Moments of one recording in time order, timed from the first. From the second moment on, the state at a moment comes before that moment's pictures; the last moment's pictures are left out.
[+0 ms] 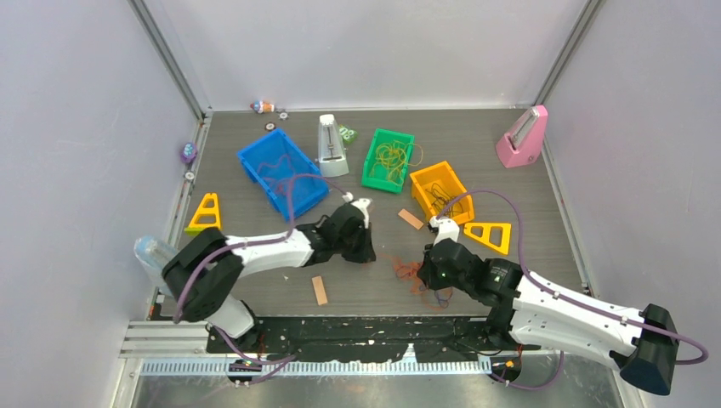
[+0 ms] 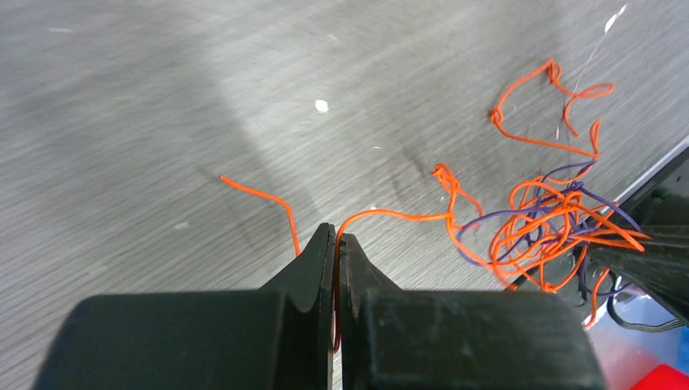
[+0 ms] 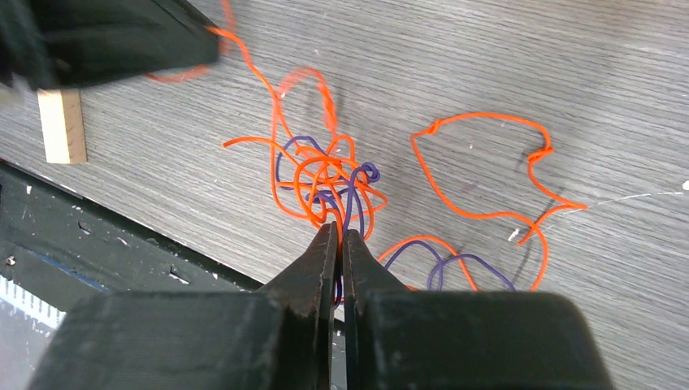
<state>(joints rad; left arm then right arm) -0.91 1.60 0.80 -0.04 0.09 -0.66 1.00 0.79 0.50 -0.54 0.25 0.71</state>
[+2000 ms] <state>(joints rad) 0.03 0.52 0.77 -0.62 -0.18 -0.53 0.37 0.57 0.55 -0.71 0.60 0.79</state>
